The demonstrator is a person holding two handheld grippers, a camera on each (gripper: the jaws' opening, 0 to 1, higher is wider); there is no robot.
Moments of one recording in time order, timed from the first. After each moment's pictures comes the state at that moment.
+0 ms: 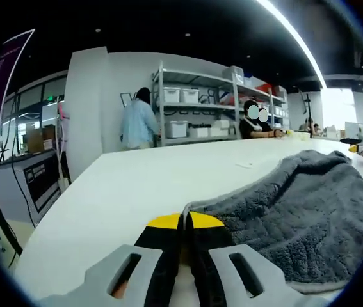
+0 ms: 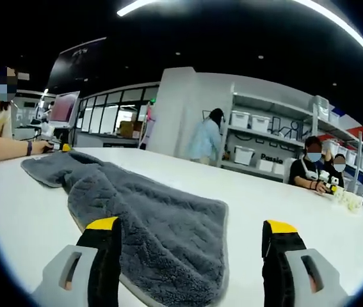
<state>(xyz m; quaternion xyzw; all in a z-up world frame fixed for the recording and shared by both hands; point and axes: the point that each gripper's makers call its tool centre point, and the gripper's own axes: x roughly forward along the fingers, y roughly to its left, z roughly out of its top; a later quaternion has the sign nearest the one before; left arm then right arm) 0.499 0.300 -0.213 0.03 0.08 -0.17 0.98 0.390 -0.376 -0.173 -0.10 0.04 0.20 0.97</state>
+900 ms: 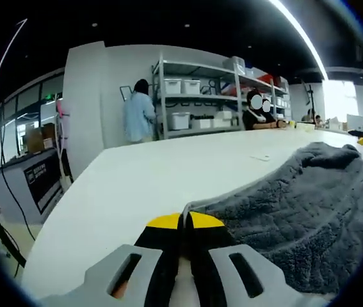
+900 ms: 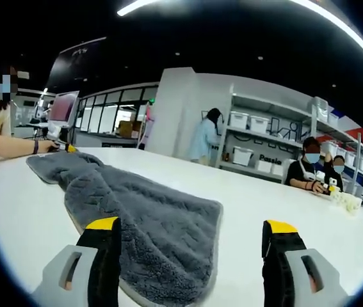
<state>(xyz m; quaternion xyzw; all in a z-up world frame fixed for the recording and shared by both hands) 0.535 0.316 -0.220 0.05 0.10 -0.17 0.98 0.390 -0.376 -0.169 -0.10 0.04 0.20 0.97</state>
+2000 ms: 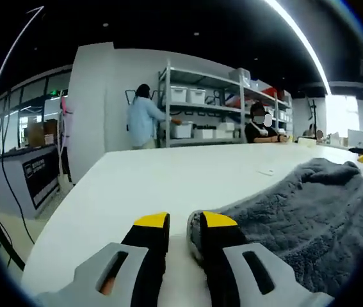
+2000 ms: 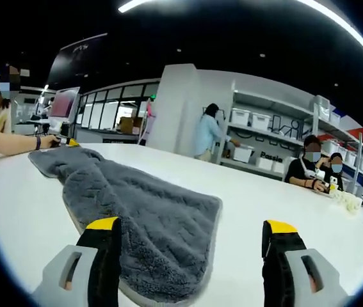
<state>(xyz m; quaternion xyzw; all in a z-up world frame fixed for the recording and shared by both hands) 0.540 0.332 -0.208 0.01 0.08 -0.17 0.98 0.391 -0.378 -0.176 -0.11 0.05 0.20 0.97</state>
